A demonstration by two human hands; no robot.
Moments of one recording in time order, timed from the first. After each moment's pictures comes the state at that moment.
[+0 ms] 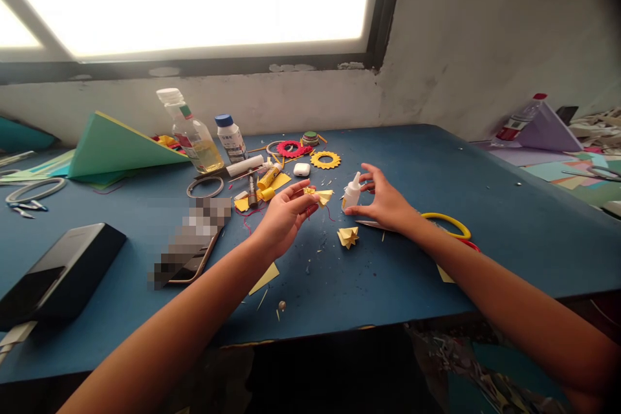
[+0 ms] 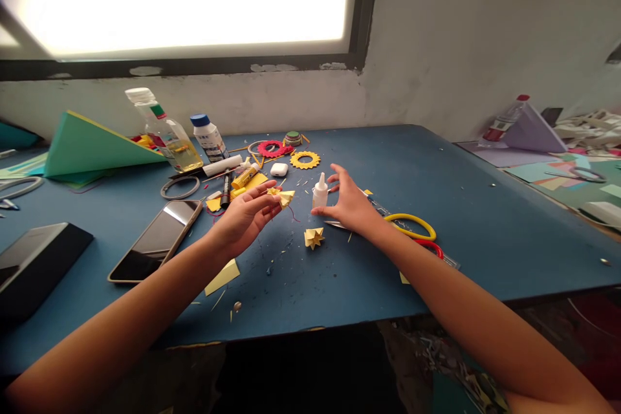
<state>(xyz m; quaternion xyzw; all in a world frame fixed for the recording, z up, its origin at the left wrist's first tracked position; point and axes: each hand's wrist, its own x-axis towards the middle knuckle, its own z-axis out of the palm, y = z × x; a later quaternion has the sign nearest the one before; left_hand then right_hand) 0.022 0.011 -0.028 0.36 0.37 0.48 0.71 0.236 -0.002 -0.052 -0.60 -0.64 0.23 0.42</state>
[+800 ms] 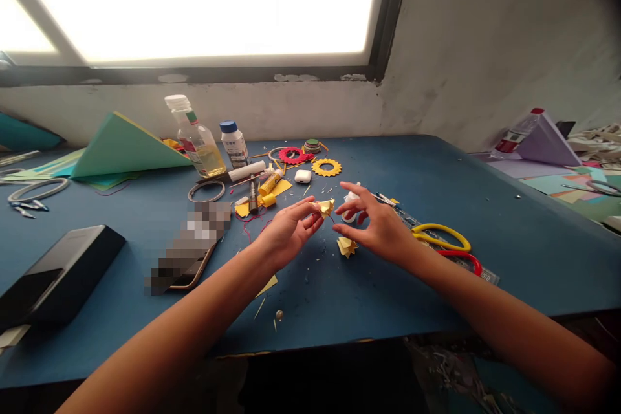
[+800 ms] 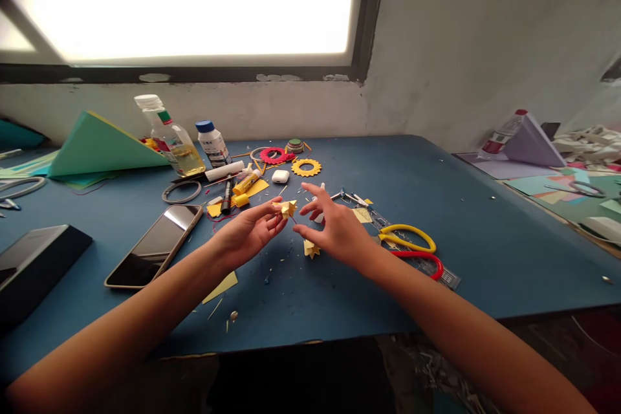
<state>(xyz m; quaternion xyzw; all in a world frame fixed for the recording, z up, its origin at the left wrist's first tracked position) 0.023 0.005 -0.025 0.27 0.36 0.43 0.78 0.204 -0.034 -0.034 -0.50 -0.73 0.22 0.41</state>
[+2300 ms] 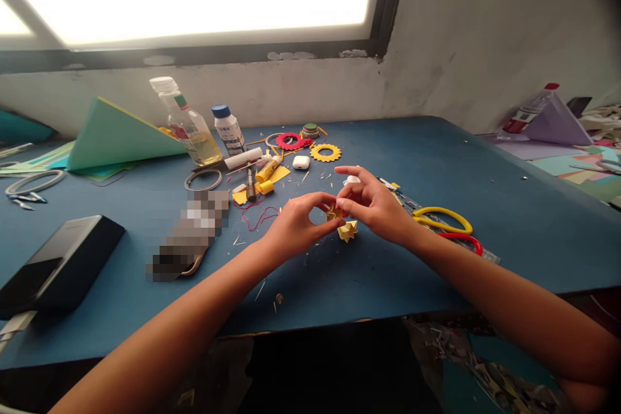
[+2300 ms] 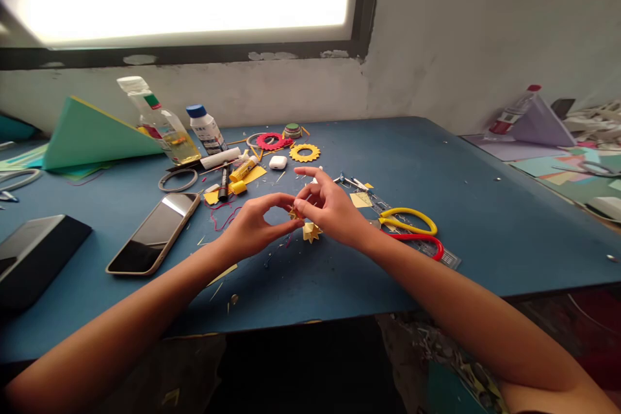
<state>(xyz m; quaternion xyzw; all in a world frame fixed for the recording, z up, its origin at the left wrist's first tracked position) 0.021 -0.003 -0.042 0.83 0.32 0.33 0.31 0.199 -0.032 -0.030 -0.42 -0.64 0.44 0.47</state>
